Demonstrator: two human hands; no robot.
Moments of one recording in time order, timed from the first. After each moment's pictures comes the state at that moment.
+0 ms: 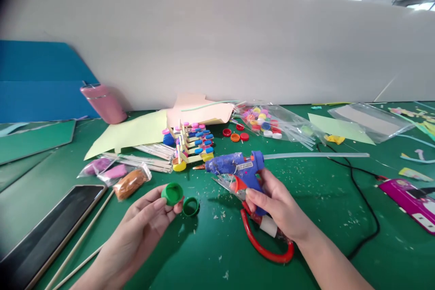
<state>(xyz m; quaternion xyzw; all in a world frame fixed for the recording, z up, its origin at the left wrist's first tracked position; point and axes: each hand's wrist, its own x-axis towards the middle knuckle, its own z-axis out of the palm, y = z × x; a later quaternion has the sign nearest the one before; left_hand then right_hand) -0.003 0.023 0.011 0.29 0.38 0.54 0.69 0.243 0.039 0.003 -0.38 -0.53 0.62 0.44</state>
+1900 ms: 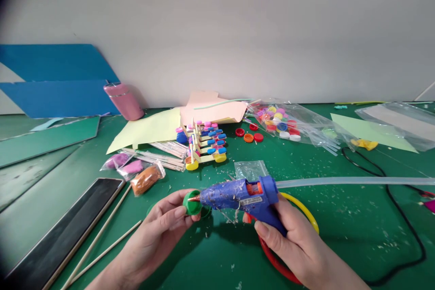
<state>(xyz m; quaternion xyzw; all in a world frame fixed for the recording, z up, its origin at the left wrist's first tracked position) -0.004 0.021 0.004 0.27 0.35 0.50 0.75 0.234 0.012 0.011 -0.51 -0.63 0.46 0.35</state>
